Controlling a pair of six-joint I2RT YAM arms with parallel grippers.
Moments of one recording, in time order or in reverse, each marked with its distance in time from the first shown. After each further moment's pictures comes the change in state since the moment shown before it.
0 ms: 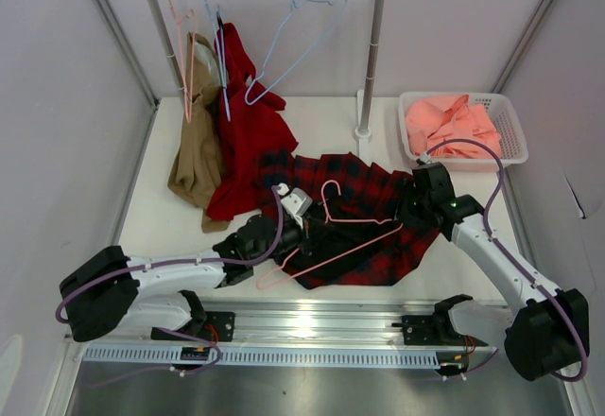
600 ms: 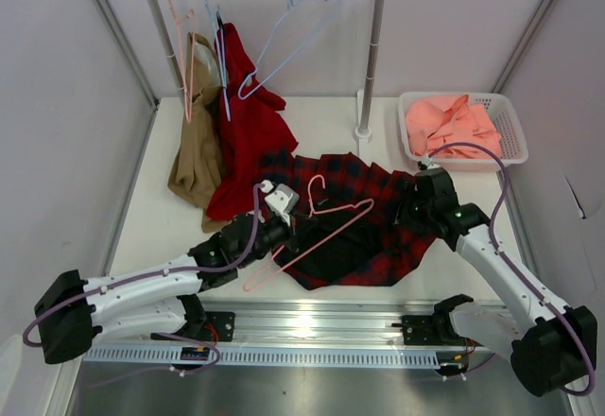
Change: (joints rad) left arm -0.019 -0.220 0.035 -0.286 -0.113 0.059; right arm 0.004 -0.092 -0.043 0.026 -0.031 0.007
